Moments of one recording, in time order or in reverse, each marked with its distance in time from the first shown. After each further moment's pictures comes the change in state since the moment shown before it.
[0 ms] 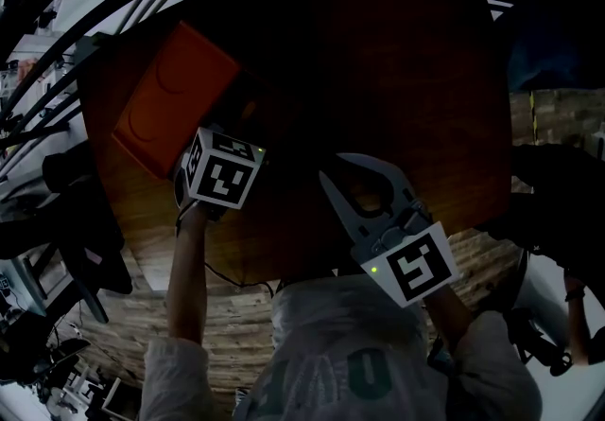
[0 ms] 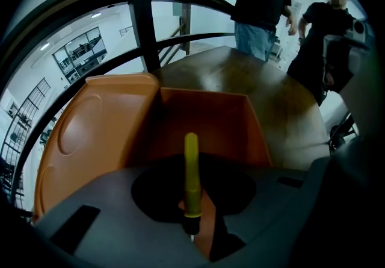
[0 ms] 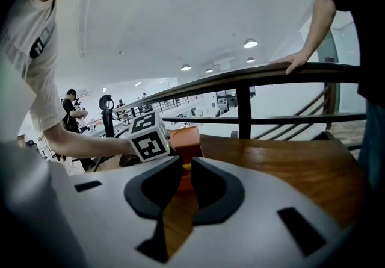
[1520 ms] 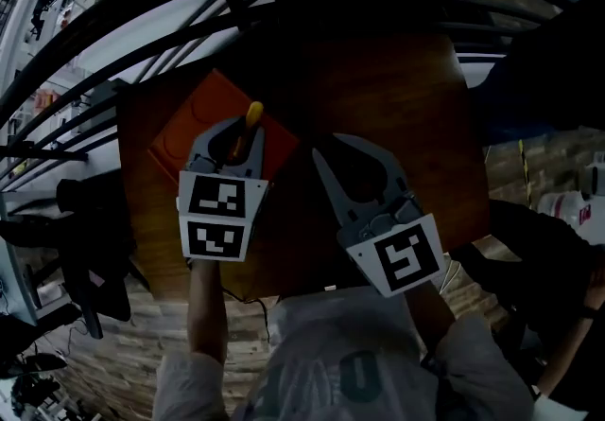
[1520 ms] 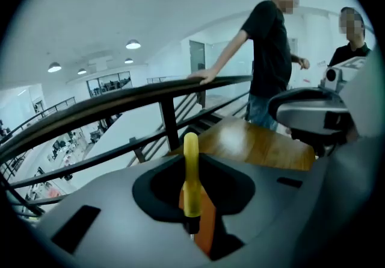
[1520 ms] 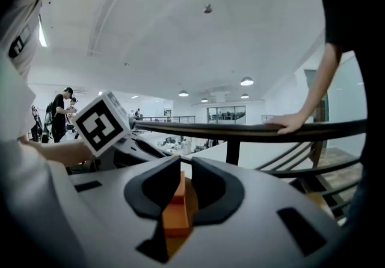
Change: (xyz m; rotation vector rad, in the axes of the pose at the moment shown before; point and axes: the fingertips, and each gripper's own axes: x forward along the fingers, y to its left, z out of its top) left arm -0.183 -0.021 0.108 -0.091 -0.508 0.171; right arm -0.047 0.001 0.111 -0.157 -0.266 -0.147
